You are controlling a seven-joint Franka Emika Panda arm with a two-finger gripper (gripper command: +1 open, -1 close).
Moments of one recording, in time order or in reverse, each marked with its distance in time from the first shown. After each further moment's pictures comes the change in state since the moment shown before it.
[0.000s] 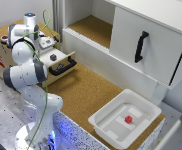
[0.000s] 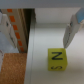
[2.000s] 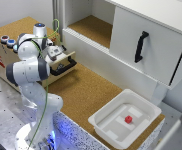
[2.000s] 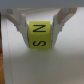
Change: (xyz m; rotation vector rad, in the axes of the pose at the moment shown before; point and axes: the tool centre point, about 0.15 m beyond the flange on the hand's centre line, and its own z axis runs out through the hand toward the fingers) arm -0.016 0.033 0.035 0.007 0.022 0.321
